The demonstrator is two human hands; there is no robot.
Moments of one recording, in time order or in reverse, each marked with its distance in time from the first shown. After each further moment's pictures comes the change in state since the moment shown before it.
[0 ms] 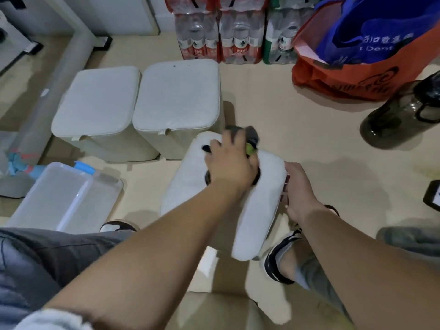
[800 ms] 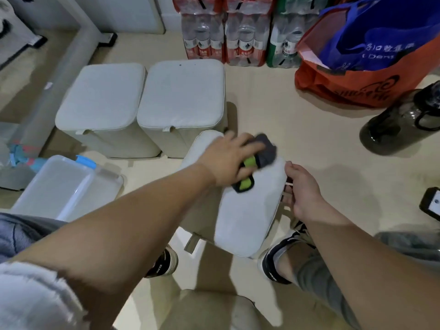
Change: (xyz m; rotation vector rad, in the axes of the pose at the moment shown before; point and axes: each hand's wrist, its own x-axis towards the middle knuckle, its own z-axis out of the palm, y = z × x) left_hand 0.028 -0.058 -0.012 0.094 -0.114 0.697; right_hand -0.005 -0.007 -0.007 0.029 -0.034 -0.020
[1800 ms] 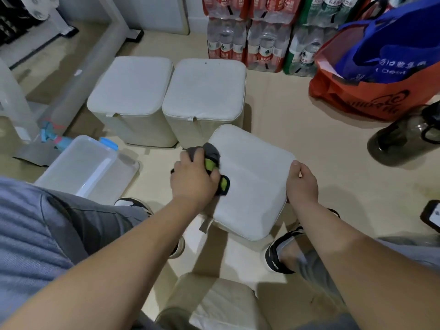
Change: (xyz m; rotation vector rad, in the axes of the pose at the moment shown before) left_hand -0.122 0.027 -0.012 -0.190 0.080 -1.005; right_hand -0.027 0.018 0.015 -0.560 0.180 -0.303
